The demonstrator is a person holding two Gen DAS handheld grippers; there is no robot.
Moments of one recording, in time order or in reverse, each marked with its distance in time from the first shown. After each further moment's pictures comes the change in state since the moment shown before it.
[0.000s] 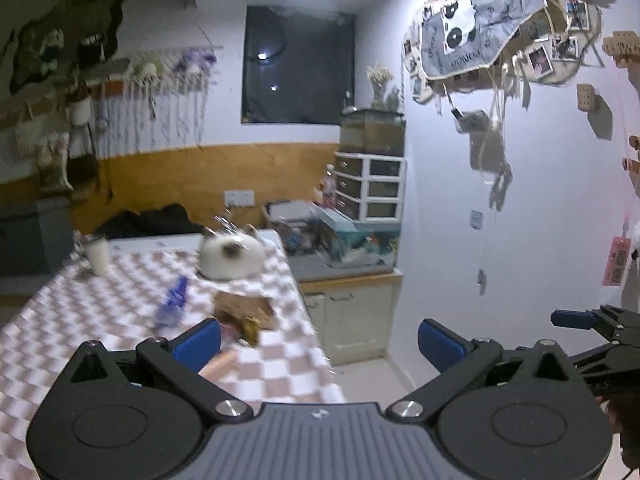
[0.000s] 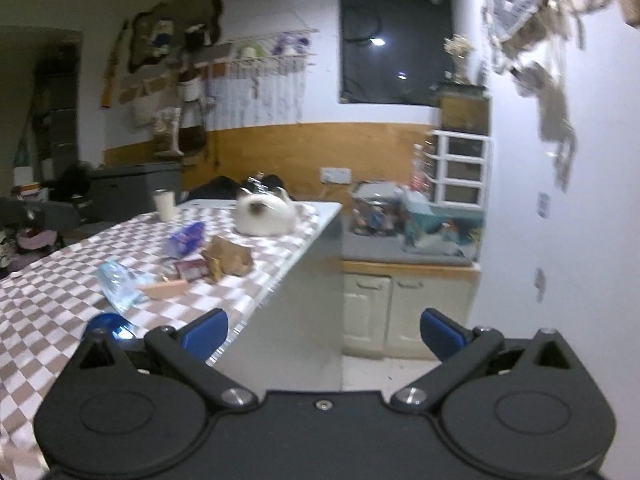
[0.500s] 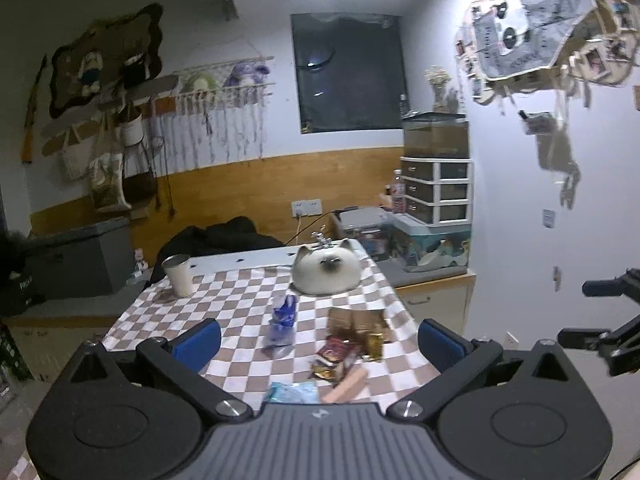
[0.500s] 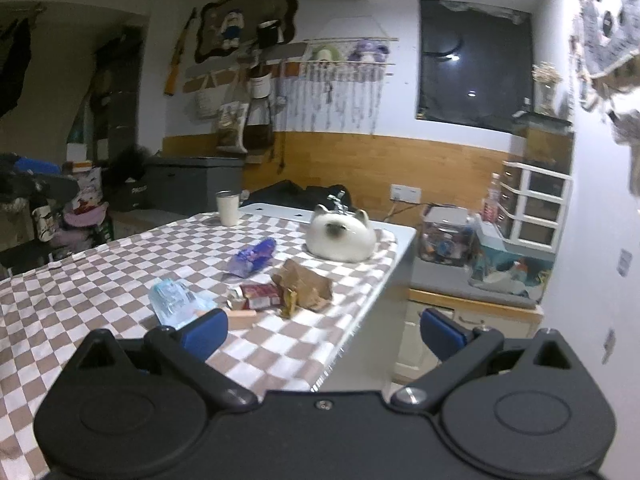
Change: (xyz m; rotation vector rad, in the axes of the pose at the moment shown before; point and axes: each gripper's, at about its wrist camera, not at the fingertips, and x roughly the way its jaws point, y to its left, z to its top) left arm -0.002 0.117 0.021 0.041 0.005 0.156; right arm 0.055 0.076 0.050 -0.122 -0.012 0.163
